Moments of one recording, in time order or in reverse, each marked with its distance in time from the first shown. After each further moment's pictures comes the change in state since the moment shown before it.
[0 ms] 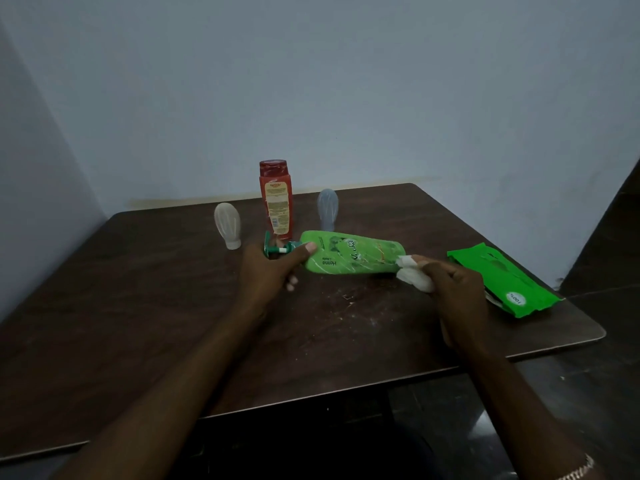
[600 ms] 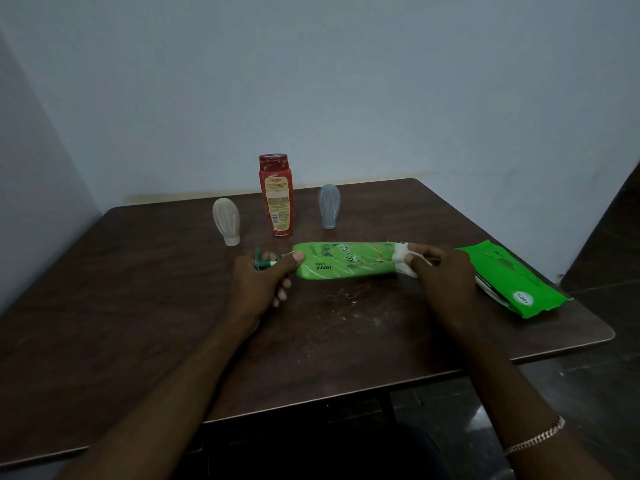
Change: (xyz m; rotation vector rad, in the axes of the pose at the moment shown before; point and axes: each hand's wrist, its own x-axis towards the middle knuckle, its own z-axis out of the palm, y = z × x) left_hand 0.000 -0.027 -0.014 -0.041 0.001 0.011; right_hand 0.023 0.002 0.015 -0.557 0.123 -0.148
